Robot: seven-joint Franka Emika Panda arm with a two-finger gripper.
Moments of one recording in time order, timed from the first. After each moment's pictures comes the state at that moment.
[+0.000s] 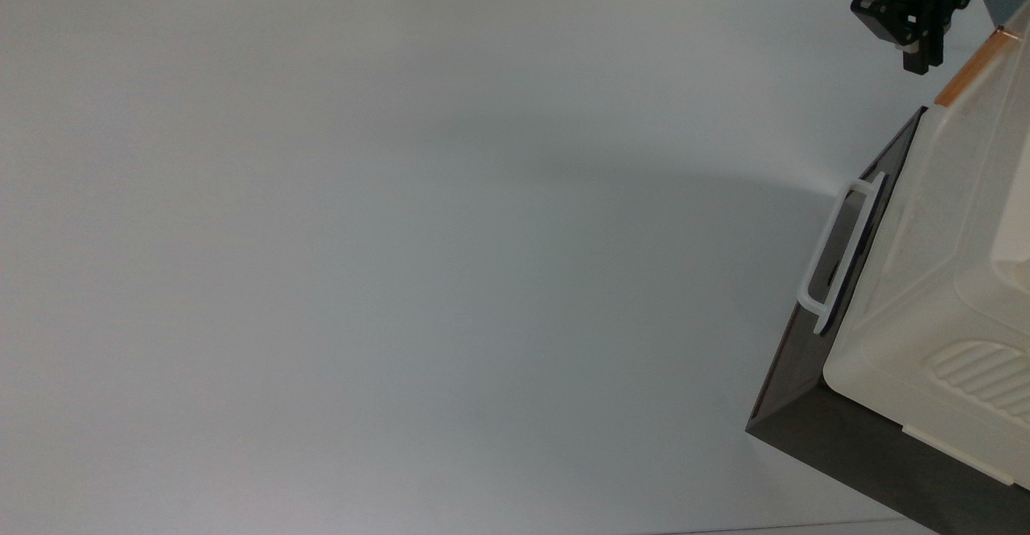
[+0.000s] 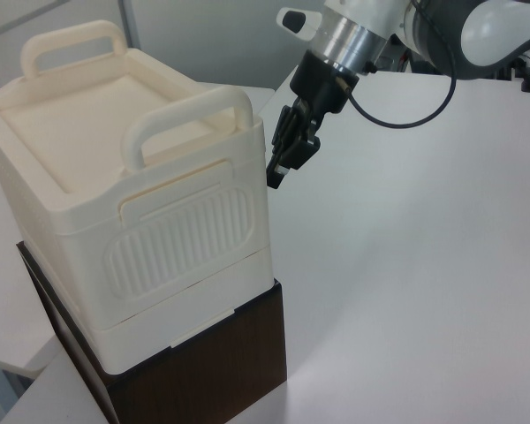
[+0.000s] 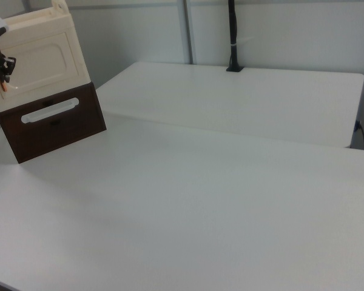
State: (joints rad) arm 0.80 0.32 -0.19 -1.38 0.15 2.25 0.02
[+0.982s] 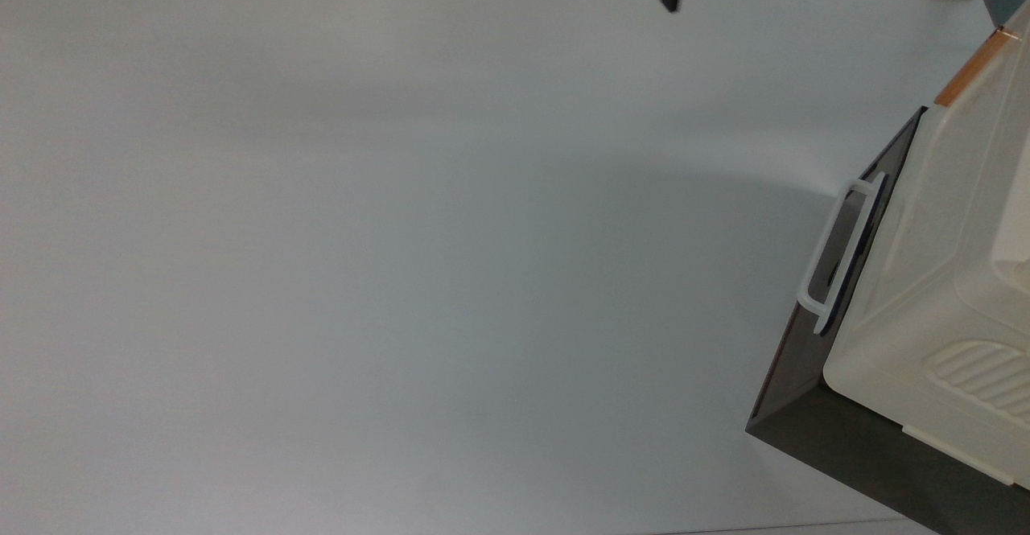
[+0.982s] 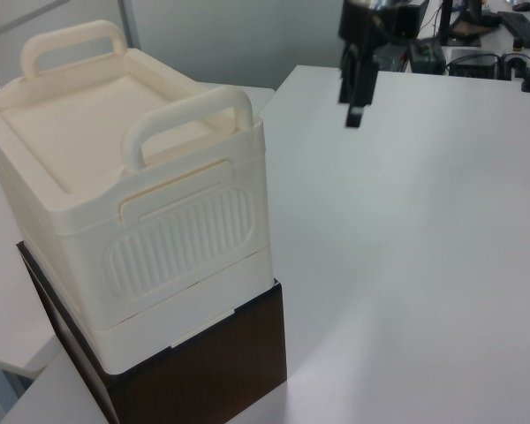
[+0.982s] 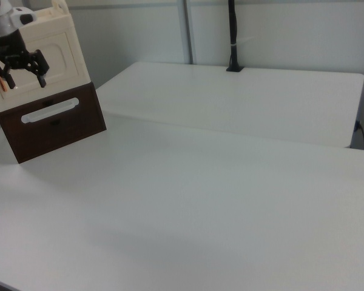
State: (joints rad) arm 0.65 0.16 -0.22 -1.36 0.05 1.67 0.01
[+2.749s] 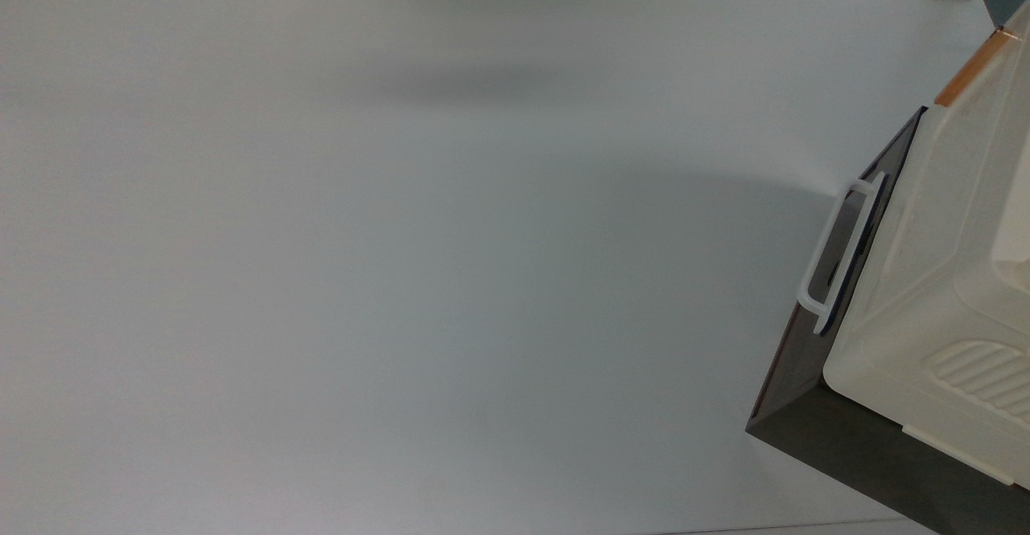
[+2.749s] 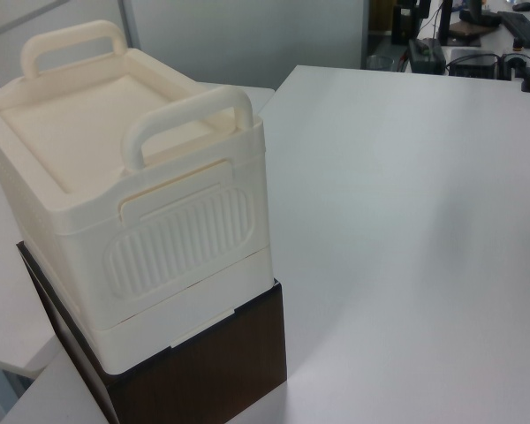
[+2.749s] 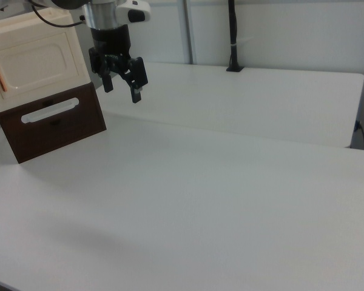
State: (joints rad) arm 0.07 0.07 -0.23 -1.38 0.08 1.46 0.00
